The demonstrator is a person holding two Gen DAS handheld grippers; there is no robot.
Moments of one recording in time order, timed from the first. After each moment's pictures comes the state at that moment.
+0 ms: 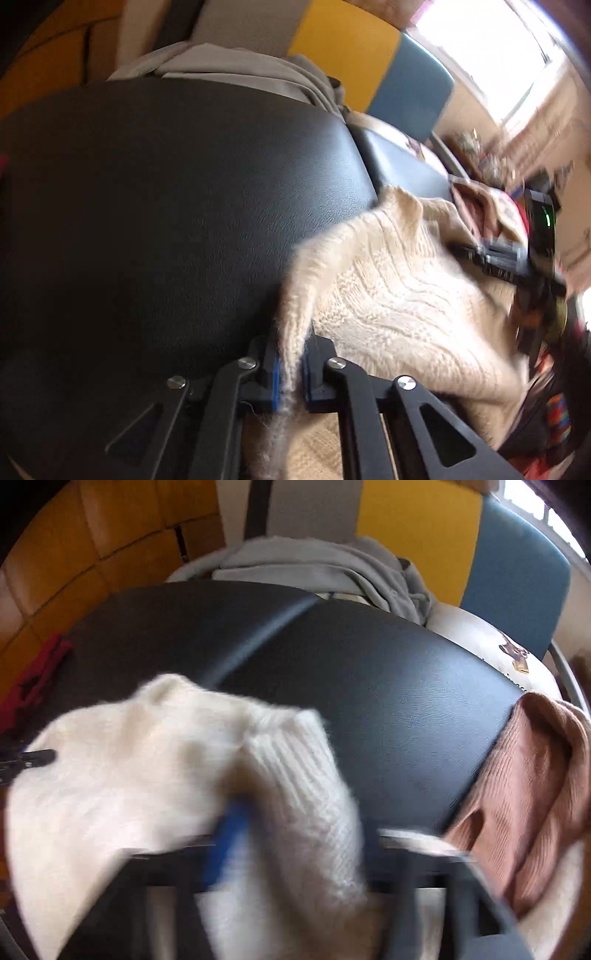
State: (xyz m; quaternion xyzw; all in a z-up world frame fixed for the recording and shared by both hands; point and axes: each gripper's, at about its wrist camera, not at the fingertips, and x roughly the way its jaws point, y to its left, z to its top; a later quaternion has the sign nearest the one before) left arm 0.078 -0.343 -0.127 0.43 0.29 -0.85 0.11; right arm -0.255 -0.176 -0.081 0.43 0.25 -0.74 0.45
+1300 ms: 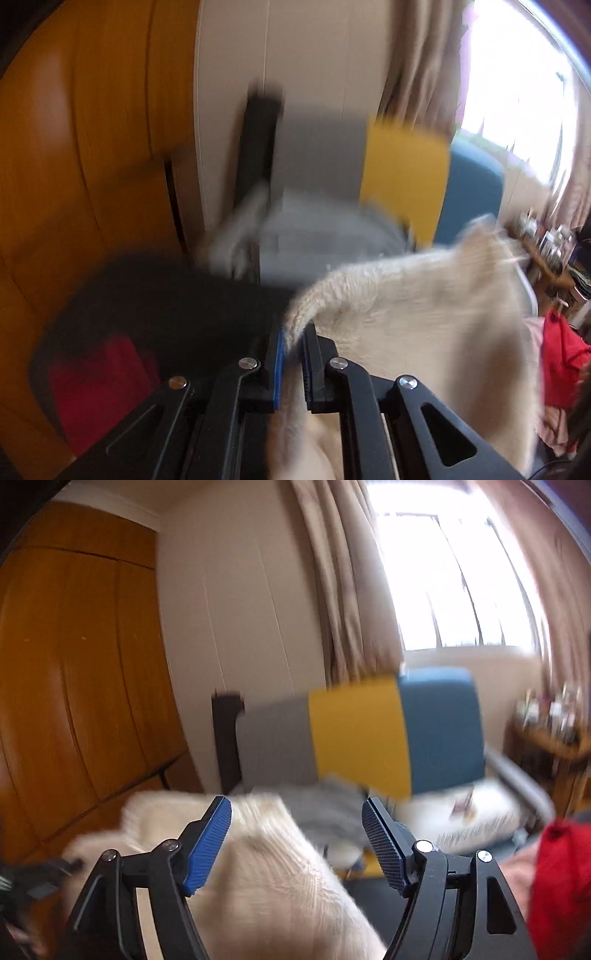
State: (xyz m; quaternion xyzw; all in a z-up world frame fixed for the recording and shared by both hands) left arm 0.053 -0.471 0.069 0.34 0.17 -0.88 0.28; right arm -0.210 -0.224 0.193 0.18 -0.05 -0.90 0.40
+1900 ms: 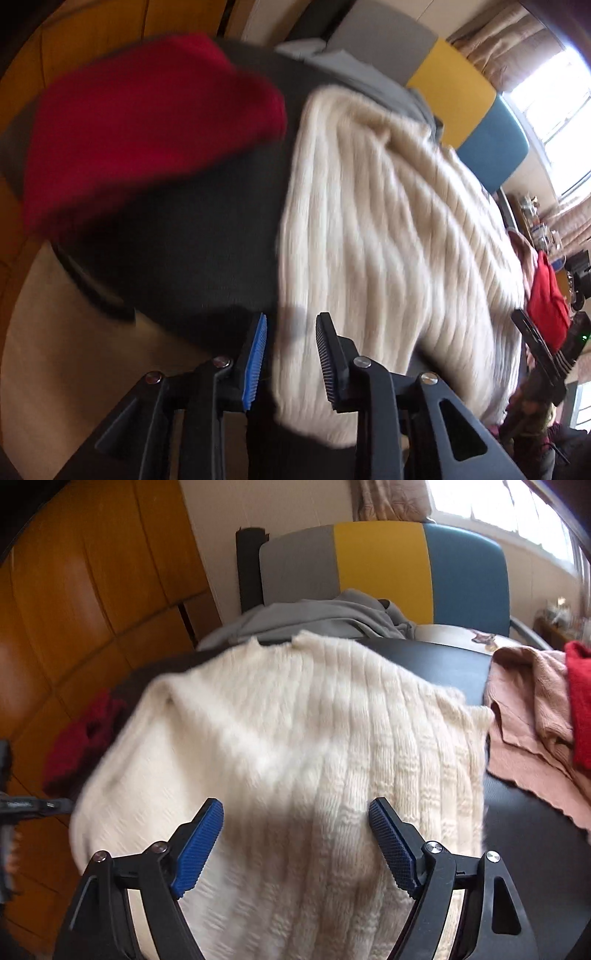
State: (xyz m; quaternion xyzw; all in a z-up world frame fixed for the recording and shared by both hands) left arm 0.287 -0.421 -0.134 0.44 0.36 -0.79 0.23; right arm -0.084 -0.156 -0.087 0.36 0.10 -0.82 0.43
